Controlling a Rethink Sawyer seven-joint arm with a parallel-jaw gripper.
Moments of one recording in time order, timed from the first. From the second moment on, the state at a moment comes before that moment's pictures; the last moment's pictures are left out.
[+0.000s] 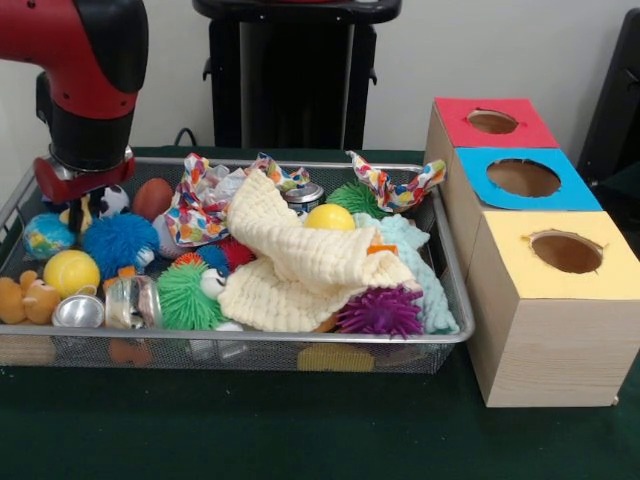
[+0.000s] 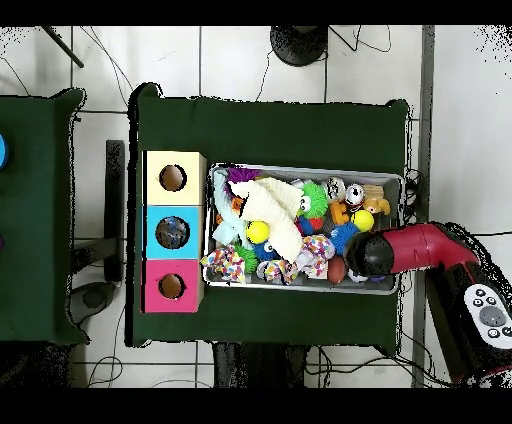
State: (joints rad) arm -0.86 -0.51 0.44 1.57 -1.03 0.79 1.10
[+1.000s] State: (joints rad) arm -0.84 -0.77 0.45 1.77 -0.84 0.77 1.10
